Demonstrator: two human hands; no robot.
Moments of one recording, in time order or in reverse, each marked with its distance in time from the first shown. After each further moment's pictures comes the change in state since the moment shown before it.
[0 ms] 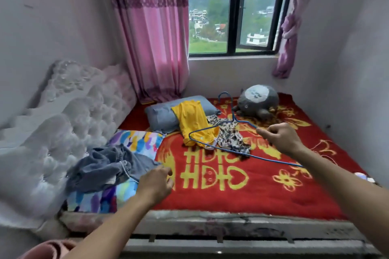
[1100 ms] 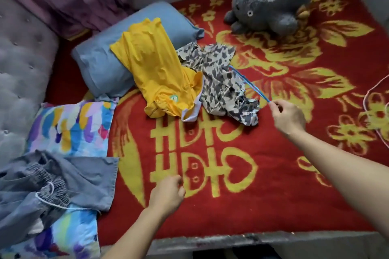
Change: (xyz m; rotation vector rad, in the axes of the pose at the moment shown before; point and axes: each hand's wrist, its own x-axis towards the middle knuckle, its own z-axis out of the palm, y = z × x) left_hand 0.403 0.056 0.315 -0.054 -0.699 -0.179; right_hand 0.384 0.380 0.271 -0.152 -0.028 0.513
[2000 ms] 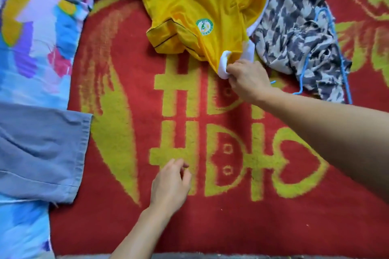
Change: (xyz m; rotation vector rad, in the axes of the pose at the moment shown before) left_hand 0.144 -0.151 0.142 -0.402 0.080 -0.073; right_hand 0.026 -0.083 0.343 -0.469 -0.272 -0.758
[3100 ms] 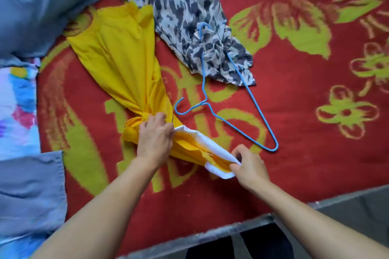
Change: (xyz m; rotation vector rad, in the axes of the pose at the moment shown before) left_hand 0.050 0.113 0.001 0.682 0.233 0.614; right_hand -0.293 -0.005 -0.022 0.640 -0.248 0.915
